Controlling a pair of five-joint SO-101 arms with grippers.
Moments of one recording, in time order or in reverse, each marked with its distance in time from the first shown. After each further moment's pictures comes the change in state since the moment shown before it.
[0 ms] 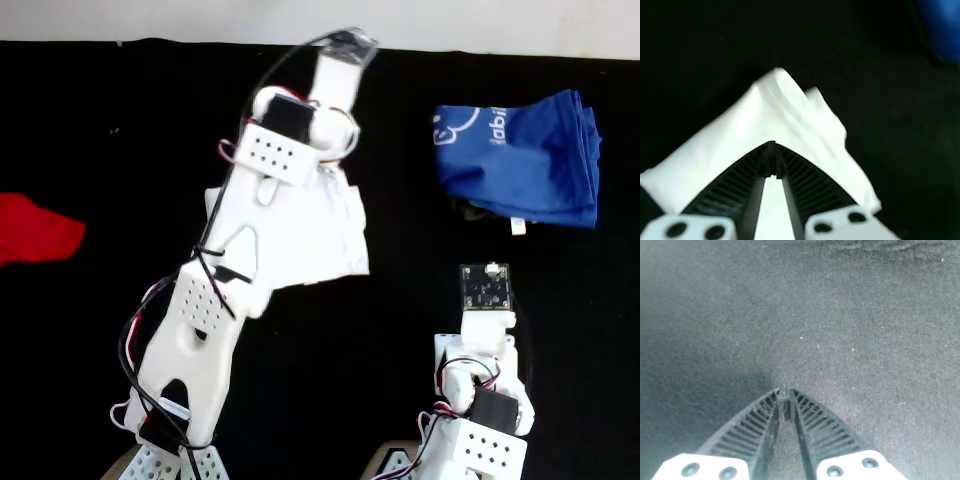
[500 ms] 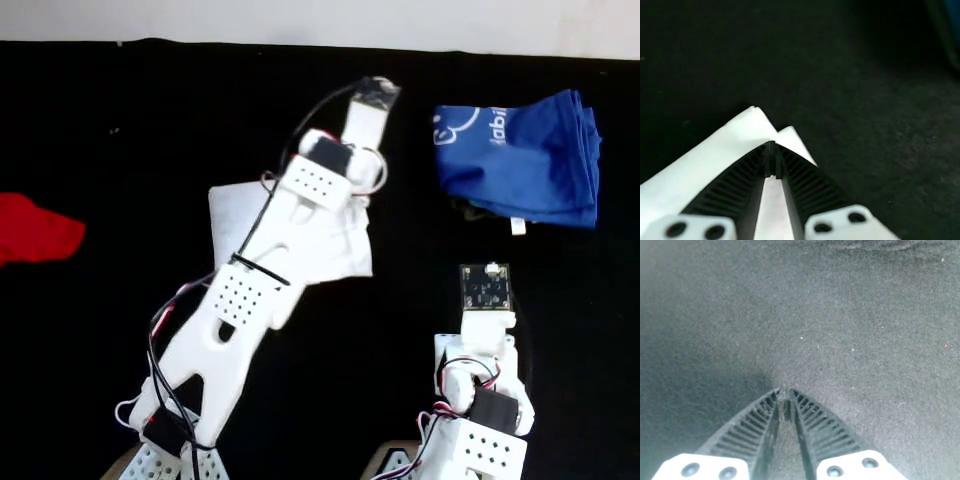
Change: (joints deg) left arm 6.1 15.2 -0.1 -15.0 -0.1; right arm 0.0 0.0 0.0 0.0 0.0
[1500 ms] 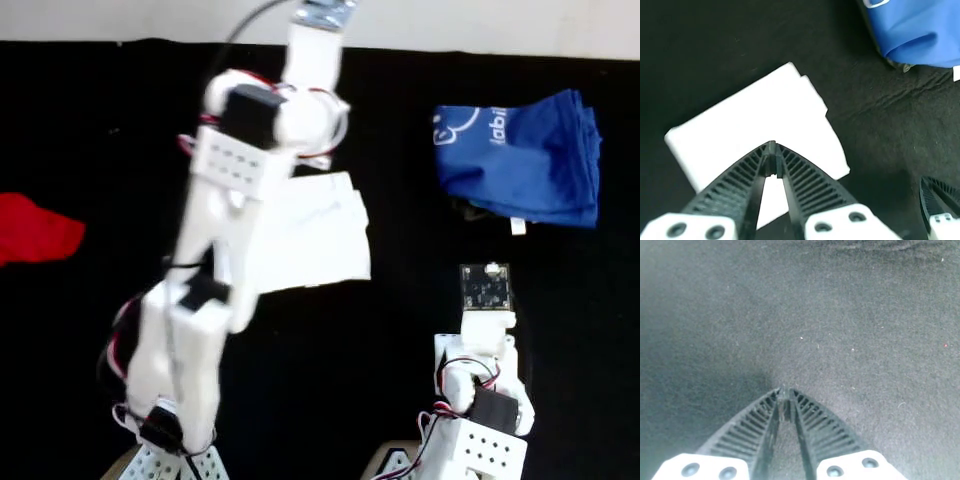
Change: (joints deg) left arm -6.7 -42.5 8.3 27.3 0.1; right arm 0.0 0.0 0.0 0.0 0.0
